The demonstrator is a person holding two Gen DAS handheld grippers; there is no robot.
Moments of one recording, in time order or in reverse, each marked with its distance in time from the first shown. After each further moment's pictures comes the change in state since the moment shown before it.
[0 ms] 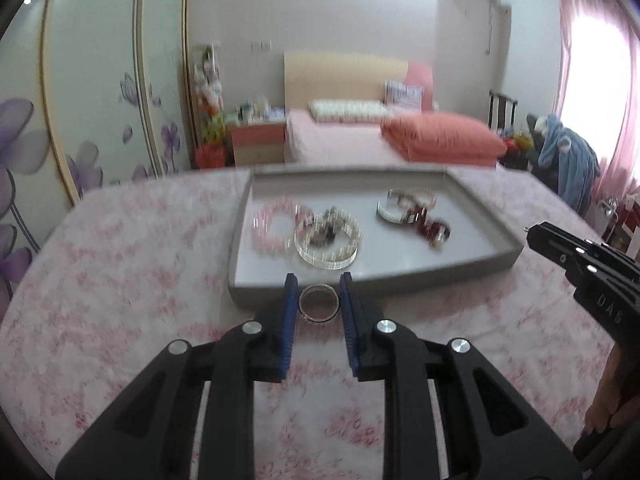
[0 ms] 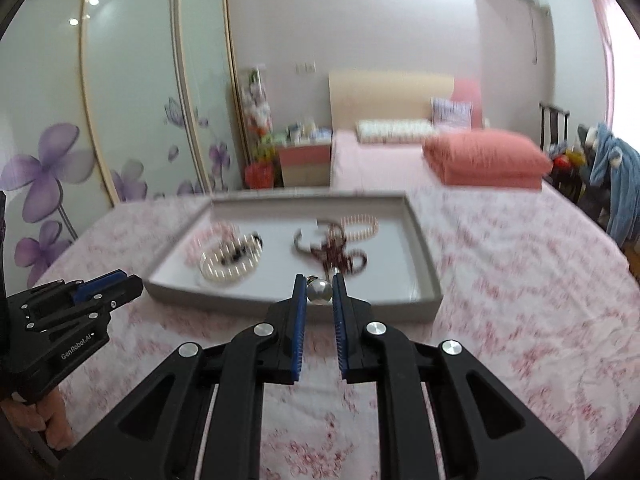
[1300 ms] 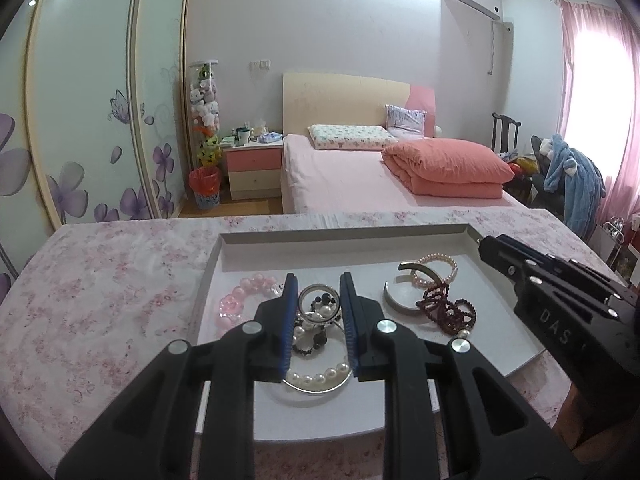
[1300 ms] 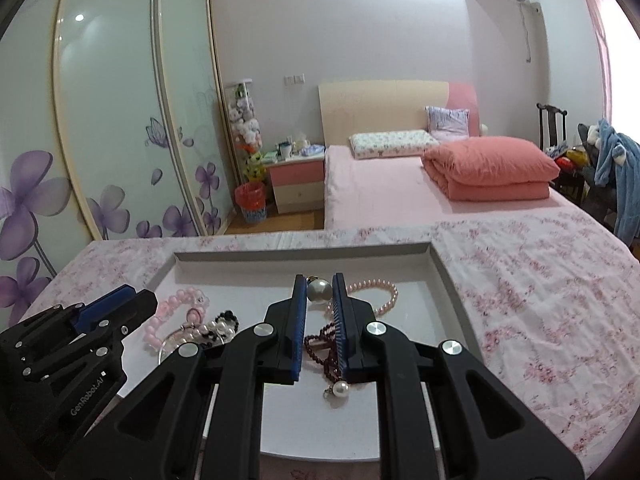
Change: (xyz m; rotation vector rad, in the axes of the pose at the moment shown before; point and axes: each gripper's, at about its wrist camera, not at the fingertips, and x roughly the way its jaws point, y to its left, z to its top) left arm 0.096 -0.007 0.058 -0.011 -0.051 -0.012; right arm 0.109 -0.002 0.044 0.057 -0.016 -0.018
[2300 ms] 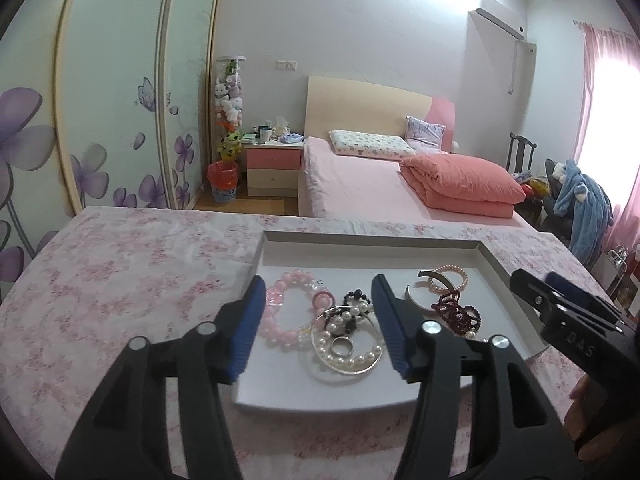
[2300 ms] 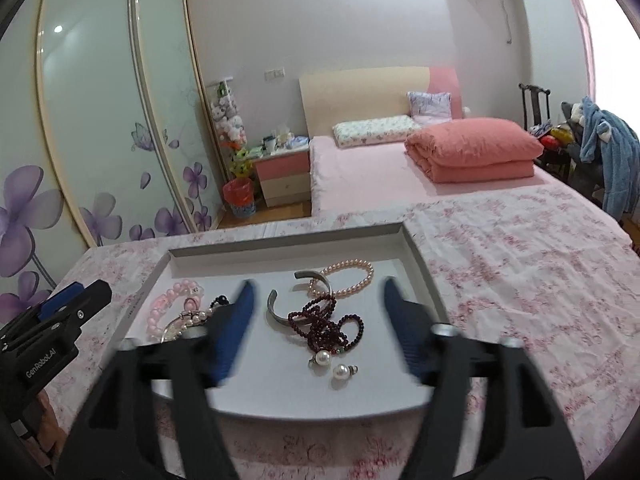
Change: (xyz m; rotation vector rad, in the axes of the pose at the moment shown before) left arm -0.043 0.033 0.002 -0.099 -0.017 0.039; right arm -0.031 -0.013 -0.002 0.065 0.016 -0.041
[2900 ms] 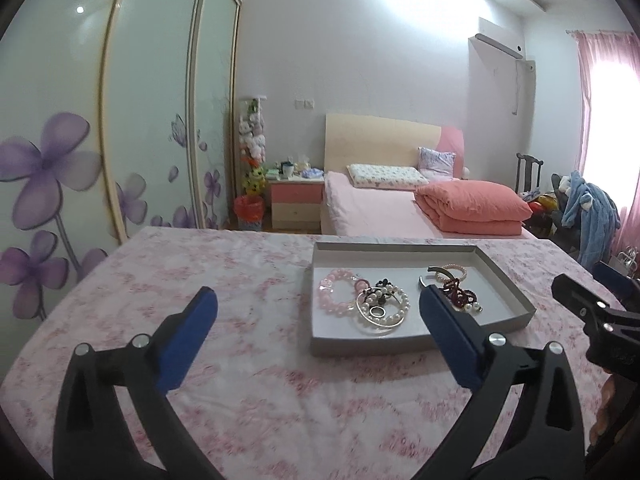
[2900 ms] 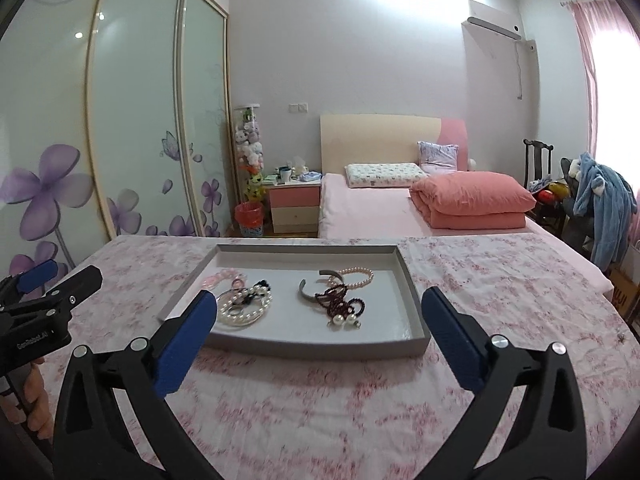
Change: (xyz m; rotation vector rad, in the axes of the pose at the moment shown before) left arm -0.123 0.028 -0.038 0.032 -0.147 0.078; right arm -0.115 0.024 -0.031 -0.125 -0.134 0.013
